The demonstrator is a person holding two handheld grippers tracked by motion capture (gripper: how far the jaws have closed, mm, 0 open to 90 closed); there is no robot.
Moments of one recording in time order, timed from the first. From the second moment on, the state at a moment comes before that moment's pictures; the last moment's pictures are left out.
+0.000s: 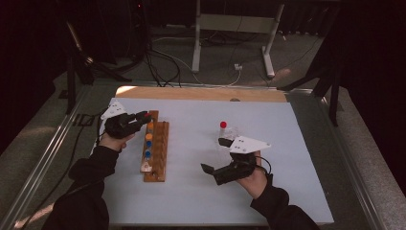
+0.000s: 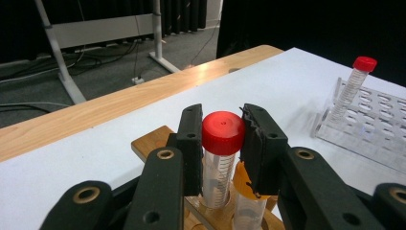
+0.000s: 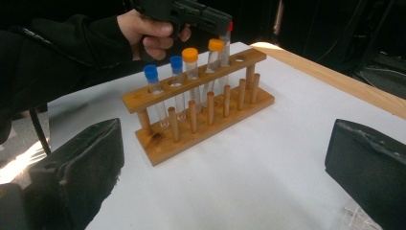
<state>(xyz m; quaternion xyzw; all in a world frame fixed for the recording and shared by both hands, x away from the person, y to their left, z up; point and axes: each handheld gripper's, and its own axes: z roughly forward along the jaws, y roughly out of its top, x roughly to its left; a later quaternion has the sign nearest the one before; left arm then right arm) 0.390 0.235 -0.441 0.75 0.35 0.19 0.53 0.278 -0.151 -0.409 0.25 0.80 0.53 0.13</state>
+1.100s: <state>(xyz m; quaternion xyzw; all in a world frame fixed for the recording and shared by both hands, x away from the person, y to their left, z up) 0.340 0.248 -0.401 0.74 0.31 0.17 0.57 0.305 -0.179 -0.411 0.28 0.79 0.52 0.15</state>
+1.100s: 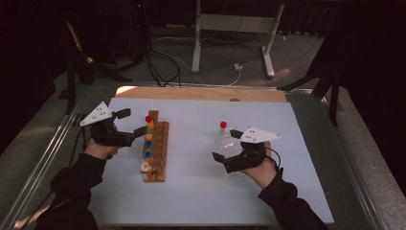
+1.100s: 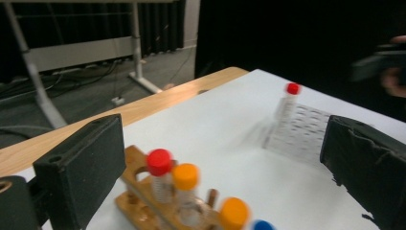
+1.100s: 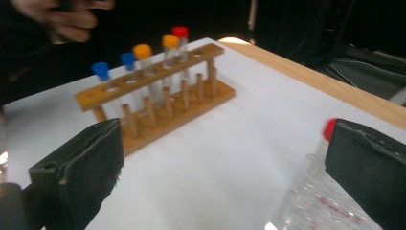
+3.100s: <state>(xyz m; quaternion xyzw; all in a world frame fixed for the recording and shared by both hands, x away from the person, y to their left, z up) 0.301 0.236 -0.406 0.76 0.28 0.16 0.57 0.382 -0.180 -0.405 0.33 0.83 0.41 0.20</state>
